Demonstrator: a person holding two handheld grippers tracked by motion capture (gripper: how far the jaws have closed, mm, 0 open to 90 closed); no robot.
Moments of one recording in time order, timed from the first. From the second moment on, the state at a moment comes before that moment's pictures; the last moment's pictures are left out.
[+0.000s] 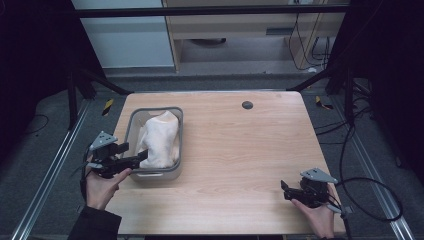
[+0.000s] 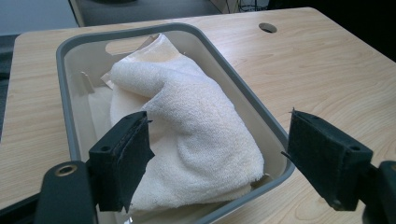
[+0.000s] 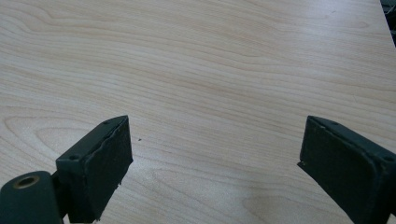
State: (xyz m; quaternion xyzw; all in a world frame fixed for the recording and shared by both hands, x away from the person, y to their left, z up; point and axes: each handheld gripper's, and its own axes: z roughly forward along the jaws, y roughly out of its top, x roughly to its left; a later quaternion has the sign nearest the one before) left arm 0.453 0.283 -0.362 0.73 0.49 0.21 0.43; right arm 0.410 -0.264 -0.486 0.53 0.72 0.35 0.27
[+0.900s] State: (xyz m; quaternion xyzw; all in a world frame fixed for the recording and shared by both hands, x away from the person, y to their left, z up) left arm 0.492 0.255 -0.349 0.77 0.48 0.20 0.37; right arm 0.412 -0.265 -0.486 0.53 0.72 0.35 0.27
